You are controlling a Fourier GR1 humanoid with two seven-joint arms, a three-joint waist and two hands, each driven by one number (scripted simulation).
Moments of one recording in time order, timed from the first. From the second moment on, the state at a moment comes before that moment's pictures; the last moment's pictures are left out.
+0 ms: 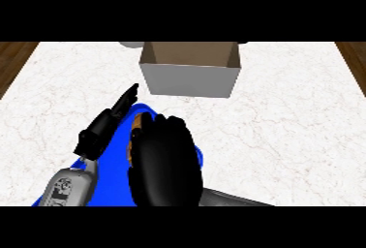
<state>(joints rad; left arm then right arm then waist) -0.22 0.10 -0.10 -1.51 -0.13 -0.18 0.07 -0.77 -0.01 0.85 -1.72 1.02 0.12 1.03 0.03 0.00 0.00</state>
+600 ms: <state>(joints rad) -0.20 0.09 -0.10 -1.53 -0.14 -0.18 0.09 -1.03 -0.01 0.71 -1.65 0.96 0.07 1.12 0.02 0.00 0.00</state>
